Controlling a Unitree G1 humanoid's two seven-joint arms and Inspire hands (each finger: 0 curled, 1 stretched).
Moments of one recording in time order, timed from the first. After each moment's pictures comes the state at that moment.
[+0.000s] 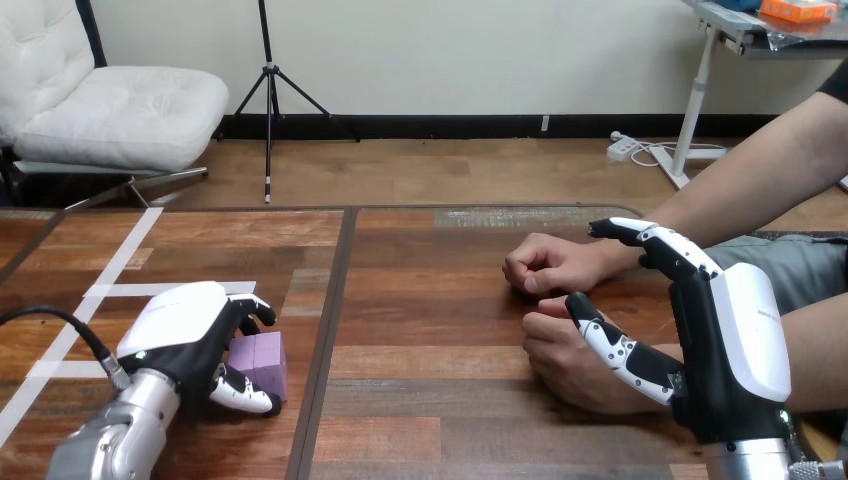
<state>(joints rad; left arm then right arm) -0.21 0.54 -0.22 0.45 0.71 -0.08 -0.01 0.18 -0.28 0.04 0.00 -0.61 -0.45 -0.42</state>
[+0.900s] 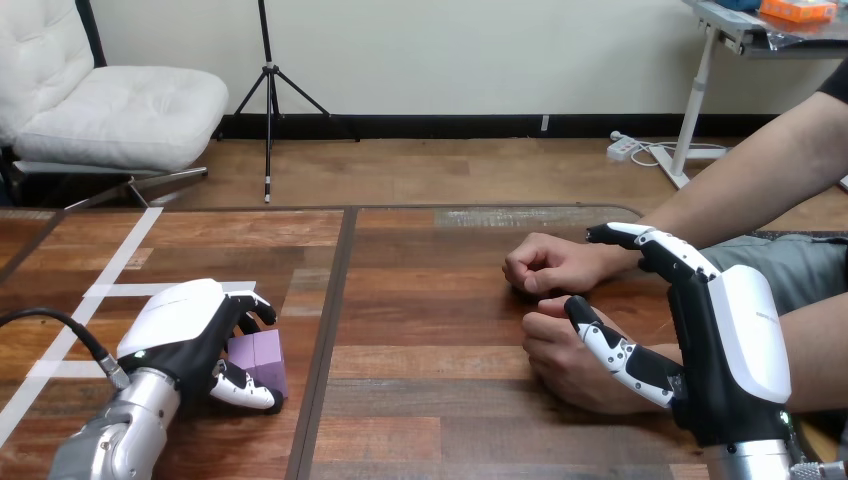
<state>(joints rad) -0.23 0.53 -0.22 0.53 0.67 -0.13 0.04 0.19 -0.28 0.03 -0.01 -0.62 -0.44 -0.40</state>
